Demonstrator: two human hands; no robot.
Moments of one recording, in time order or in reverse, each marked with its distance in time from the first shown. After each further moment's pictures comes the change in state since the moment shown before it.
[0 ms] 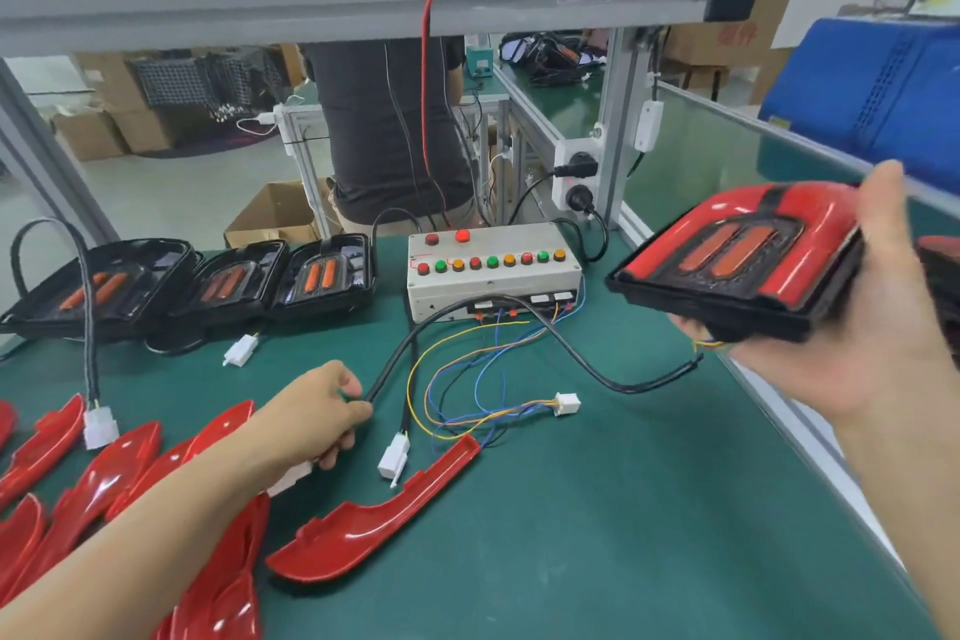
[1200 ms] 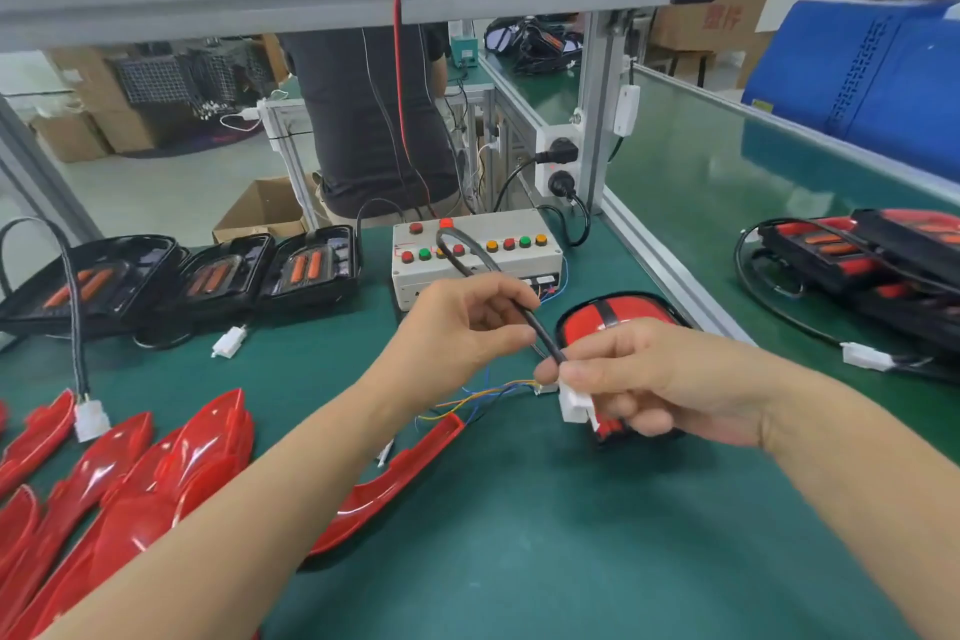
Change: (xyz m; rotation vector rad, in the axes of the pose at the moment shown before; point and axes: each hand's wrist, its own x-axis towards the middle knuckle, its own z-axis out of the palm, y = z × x) left_hand -0.033 0.110 0.055 -0.354 -0.150 0.735; right_hand -0.015 0.052 0.005 -0.958 -0.421 0.637
